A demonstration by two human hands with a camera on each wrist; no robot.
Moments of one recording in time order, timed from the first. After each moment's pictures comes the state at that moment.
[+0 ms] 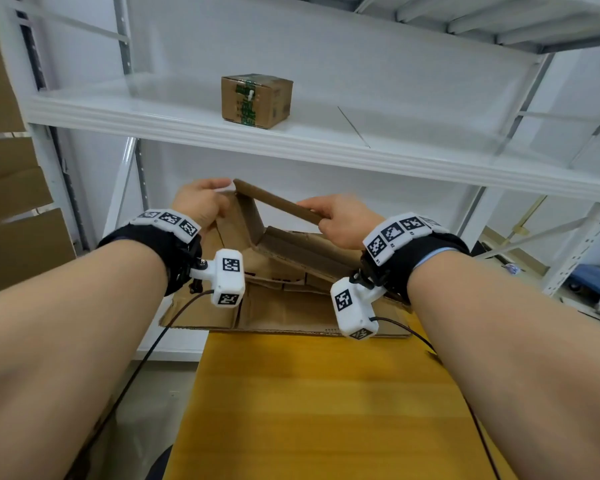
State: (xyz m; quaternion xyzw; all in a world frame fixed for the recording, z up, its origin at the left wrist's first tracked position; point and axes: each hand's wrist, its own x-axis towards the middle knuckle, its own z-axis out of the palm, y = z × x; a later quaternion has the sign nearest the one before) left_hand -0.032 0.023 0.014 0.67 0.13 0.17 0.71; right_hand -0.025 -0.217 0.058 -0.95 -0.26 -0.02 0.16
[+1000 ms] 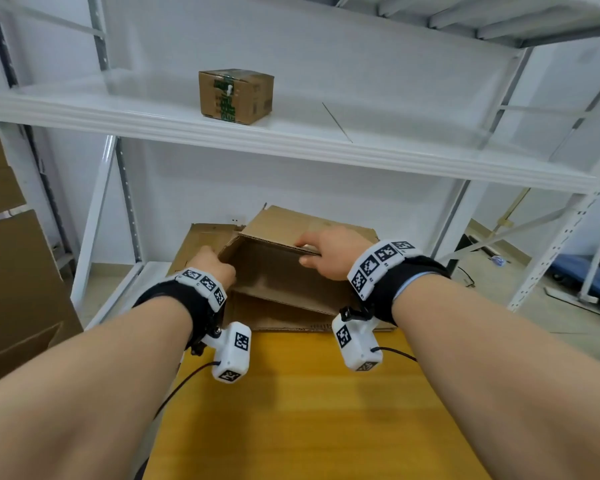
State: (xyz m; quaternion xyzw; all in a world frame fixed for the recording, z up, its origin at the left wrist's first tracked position) left_hand -0.040 -0.021 -0.069 0.89 0.24 0.04 0.39; right_hand -0.026 -0.242 0.017 -0.97 -0.25 0.00 -0.04
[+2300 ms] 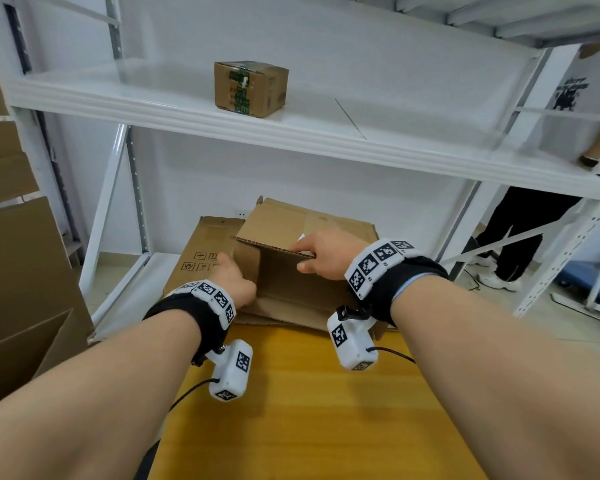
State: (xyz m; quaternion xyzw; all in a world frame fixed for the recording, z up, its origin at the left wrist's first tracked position) left_hand -0.052 -0.035 -0.090 0.91 0.21 0.00 0.37; right_hand -0.030 -0.220 0.012 -0.96 -0.27 0.05 -0.03
